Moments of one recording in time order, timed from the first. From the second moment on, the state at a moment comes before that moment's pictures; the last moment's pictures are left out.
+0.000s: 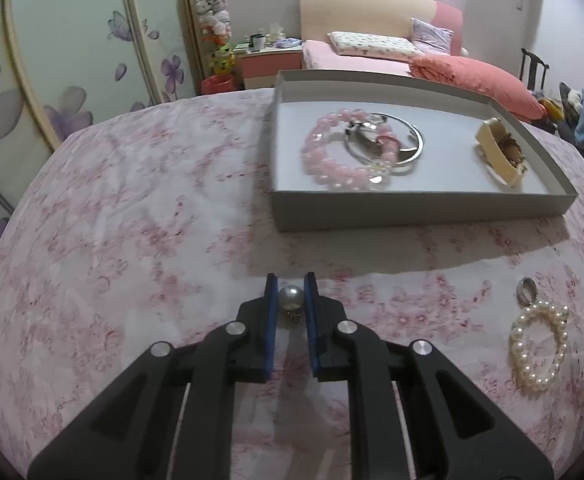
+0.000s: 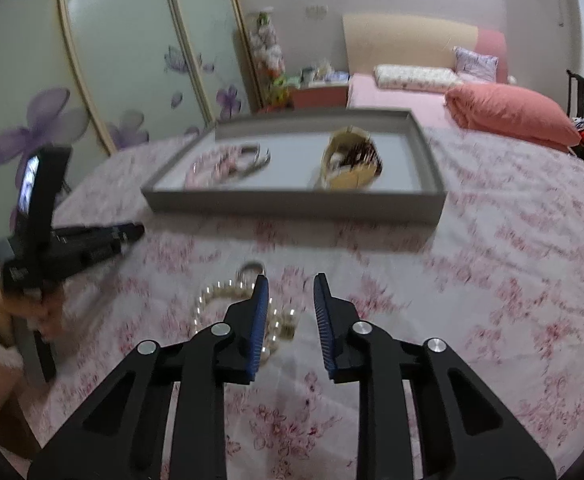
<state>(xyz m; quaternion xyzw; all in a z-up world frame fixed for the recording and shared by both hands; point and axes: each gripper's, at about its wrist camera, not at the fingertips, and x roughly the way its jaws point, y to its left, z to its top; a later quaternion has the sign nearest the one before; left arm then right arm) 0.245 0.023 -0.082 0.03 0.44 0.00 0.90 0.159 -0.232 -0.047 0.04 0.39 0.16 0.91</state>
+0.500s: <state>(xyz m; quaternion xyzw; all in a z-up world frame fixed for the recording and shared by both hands) 0.245 0.026 -0.082 0.03 0.44 0.00 0.90 0.164 -0.227 -0.068 0.04 0.44 0.15 0.88</state>
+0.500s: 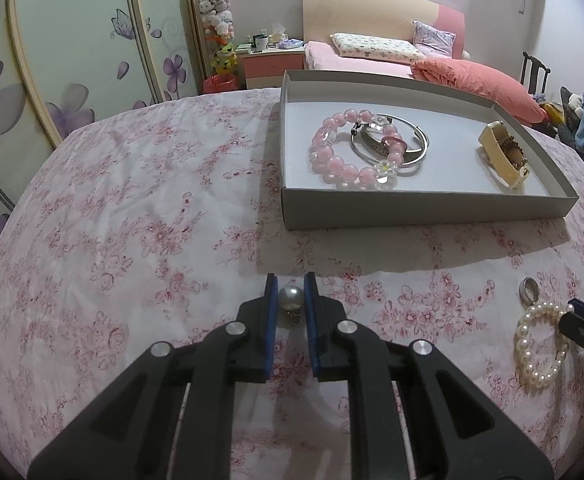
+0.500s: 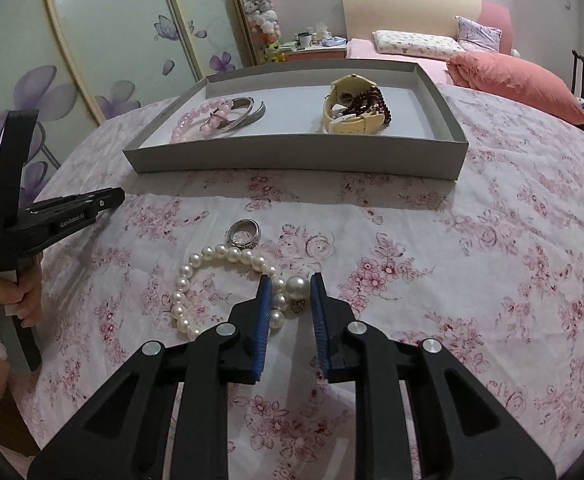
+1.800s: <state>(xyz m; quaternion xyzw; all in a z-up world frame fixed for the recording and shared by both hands) 0.250 0.021 -0.081 0.03 0.44 0.00 0.90 0.162 -0.251 -0.068 0.06 0.44 0.11 0.89</state>
